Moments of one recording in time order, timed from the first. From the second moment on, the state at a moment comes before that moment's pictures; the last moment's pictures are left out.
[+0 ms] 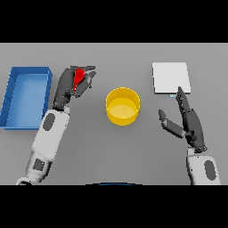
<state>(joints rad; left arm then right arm) -0.53 0.02 -0.04 -1.13 -0.28 0.14 -0.08 0.03 -0.10 0.05 -1.63 0.12 0.03 -0.08</state>
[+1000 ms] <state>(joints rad) -0.83 0.30 -0.53 -1.07 -0.71 -0.18 0.15 0.05 -0.10 0.06 -1.64 0.14 0.02 -0.05</state>
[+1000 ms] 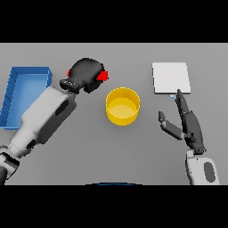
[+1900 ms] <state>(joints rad) -1.19 0.26 -0.98 -0.86 -0.97 -0.42 0.09 0.03 -0.08 0.04 -1.63 0.09 0.03 -0.04</state>
